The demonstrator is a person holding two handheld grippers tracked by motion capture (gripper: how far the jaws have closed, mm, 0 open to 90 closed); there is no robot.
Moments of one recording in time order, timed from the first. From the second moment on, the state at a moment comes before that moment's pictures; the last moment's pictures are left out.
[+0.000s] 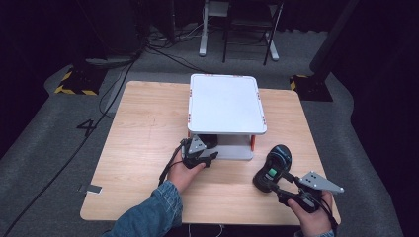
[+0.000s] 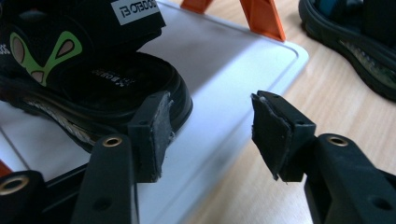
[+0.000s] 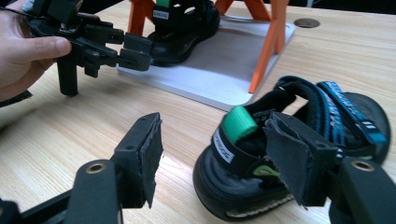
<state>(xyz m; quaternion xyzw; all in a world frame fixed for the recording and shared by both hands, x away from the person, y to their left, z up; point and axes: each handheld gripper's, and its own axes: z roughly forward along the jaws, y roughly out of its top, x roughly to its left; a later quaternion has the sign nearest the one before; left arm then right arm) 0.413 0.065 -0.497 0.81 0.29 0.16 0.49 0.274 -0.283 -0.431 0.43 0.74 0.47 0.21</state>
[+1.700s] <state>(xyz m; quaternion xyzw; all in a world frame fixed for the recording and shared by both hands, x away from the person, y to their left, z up) 0.345 0.257 -0.468 0.76 0.48 0.21 0.39 0.323 -0.276 -0.442 0.48 0.77 0.37 0.20</state>
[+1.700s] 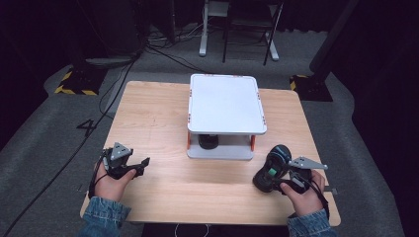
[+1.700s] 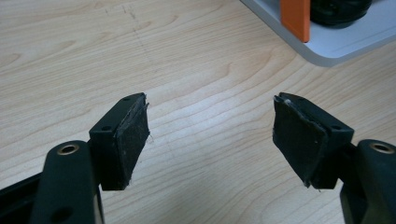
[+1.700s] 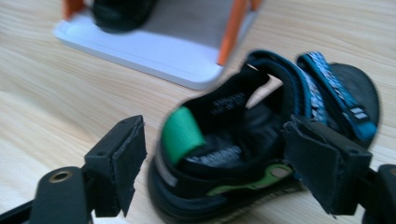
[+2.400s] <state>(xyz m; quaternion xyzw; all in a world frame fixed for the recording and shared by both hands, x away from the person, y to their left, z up) 0.350 0.254 -0.473 0.76 0.48 0.21 0.38 0.324 -0.291 -0.447 0.48 0.78 0.36 0.18</state>
